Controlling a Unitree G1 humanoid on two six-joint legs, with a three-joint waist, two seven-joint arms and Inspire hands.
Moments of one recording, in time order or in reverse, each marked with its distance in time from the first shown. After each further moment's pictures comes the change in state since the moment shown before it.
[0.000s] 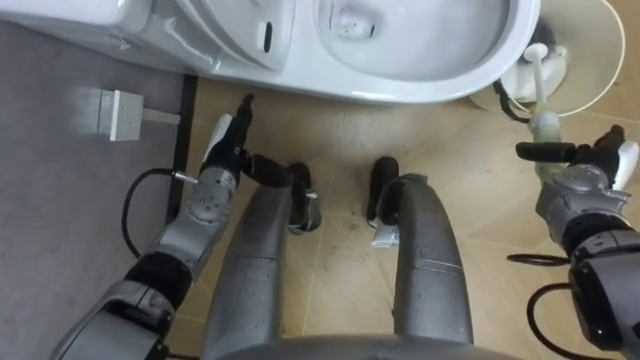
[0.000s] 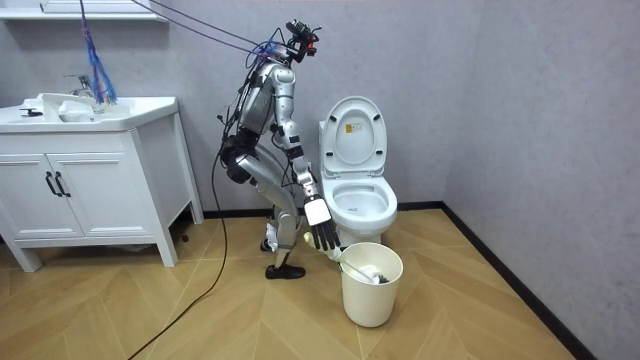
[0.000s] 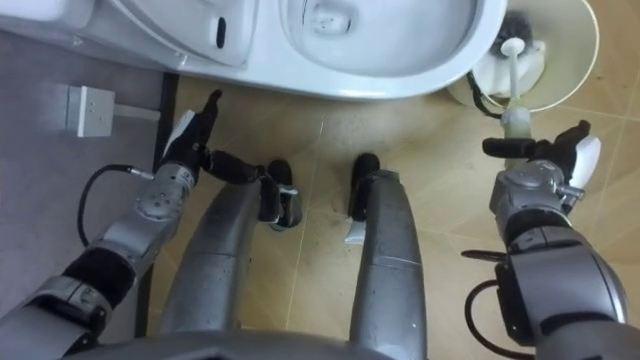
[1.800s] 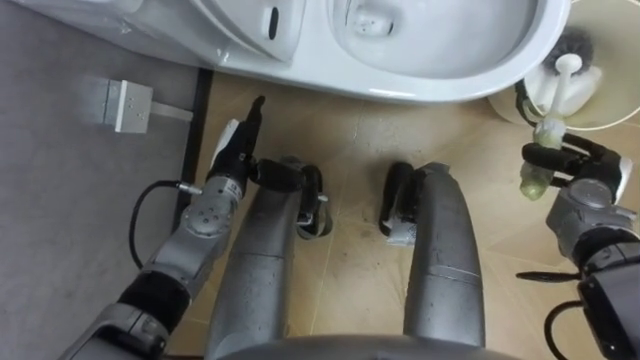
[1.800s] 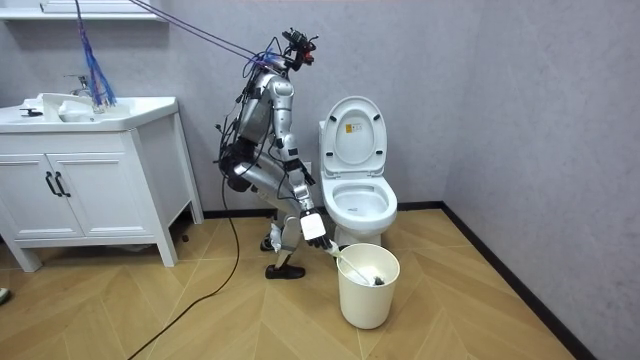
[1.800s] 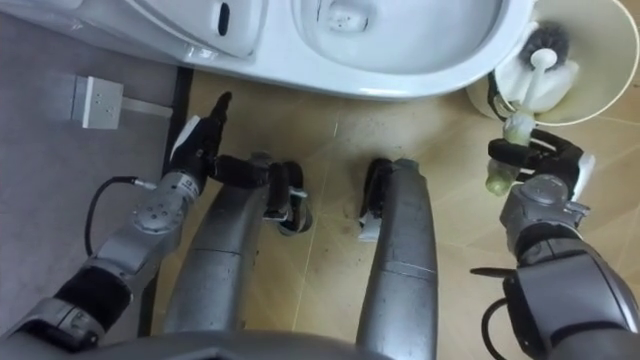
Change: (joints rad) left arm 0.100 0.017 -0.027 -0.167 -0.133 -0.003 -0.018; right arm 0.052 -0.040 0.107 0.028 0.249 -0.059 0.151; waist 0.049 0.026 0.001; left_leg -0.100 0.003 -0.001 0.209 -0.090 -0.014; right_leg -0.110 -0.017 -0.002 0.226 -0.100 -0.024
